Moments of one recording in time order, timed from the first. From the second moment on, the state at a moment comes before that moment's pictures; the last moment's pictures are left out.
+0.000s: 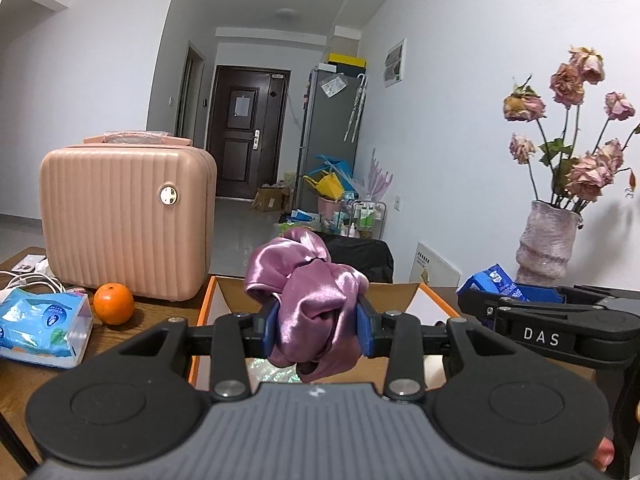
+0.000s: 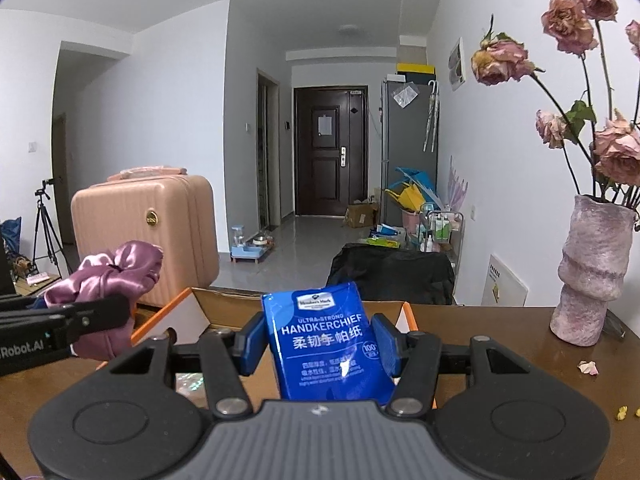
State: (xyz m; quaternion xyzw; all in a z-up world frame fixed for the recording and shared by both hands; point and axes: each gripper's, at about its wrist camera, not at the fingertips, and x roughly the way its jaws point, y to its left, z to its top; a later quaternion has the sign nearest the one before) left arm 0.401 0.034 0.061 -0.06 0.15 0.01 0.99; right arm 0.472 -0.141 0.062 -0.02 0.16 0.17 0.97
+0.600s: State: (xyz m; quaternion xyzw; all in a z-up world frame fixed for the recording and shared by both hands) left arm 0.449 0.044 0.049 -0.05 0.19 0.04 0.98; right arm 0.530 -0.129 0.050 -0.03 0.22 0.17 0.96
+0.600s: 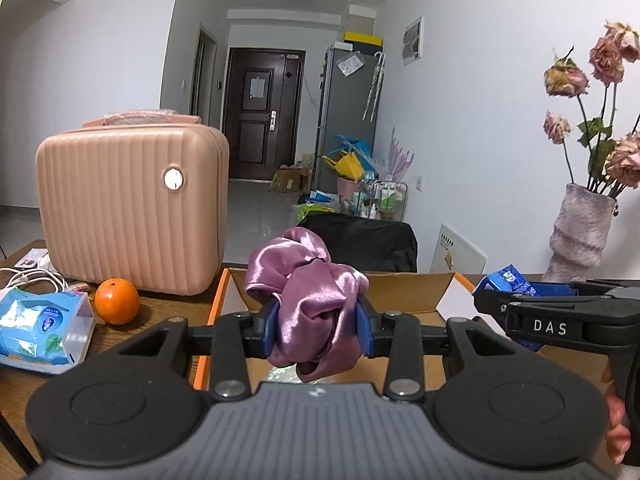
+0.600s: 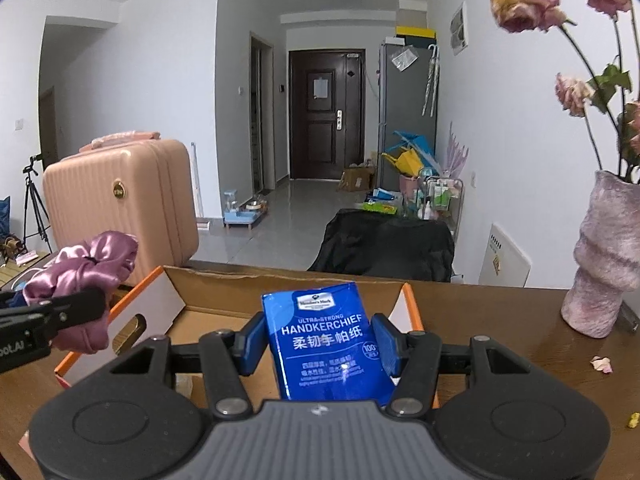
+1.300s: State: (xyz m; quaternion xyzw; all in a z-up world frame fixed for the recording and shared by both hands) left arm 0.484 0.045 0.018 -0.04 0.23 0.05 0.97; right arm 0.558 -0.124 0.014 0.01 0.24 0.17 0.95
